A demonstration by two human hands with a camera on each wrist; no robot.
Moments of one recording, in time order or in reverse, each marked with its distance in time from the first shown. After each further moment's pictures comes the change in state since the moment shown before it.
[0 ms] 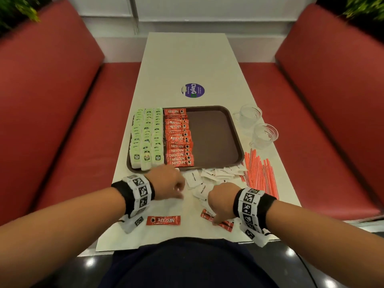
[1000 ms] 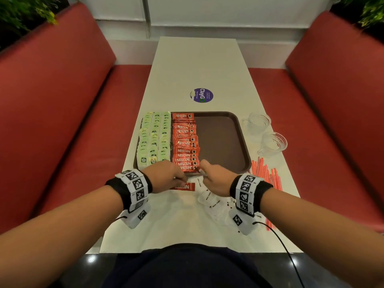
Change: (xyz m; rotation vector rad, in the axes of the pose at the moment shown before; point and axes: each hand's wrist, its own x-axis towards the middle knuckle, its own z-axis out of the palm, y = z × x) left_hand -0.003 -0.027 -0.021 -0.186 0.072 -0.020; right_hand 0.036 0.024 -0.041 0.649 0.371 -0.062
